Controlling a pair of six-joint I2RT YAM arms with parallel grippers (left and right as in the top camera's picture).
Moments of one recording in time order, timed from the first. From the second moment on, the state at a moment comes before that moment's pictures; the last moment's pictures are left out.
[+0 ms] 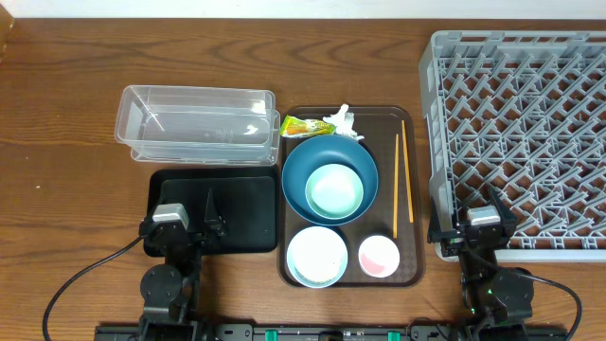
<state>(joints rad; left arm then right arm) -0.08 0.01 0.02 -0.10 -0.11 -0.16 0.14 0.02 0.01 -0.07 0.03 -0.16</state>
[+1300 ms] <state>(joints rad) -0.08 0.62 0.79 -0.63 0.34 -0.20 0.14 0.57 0.82 -0.72 -0.21 -0.07</state>
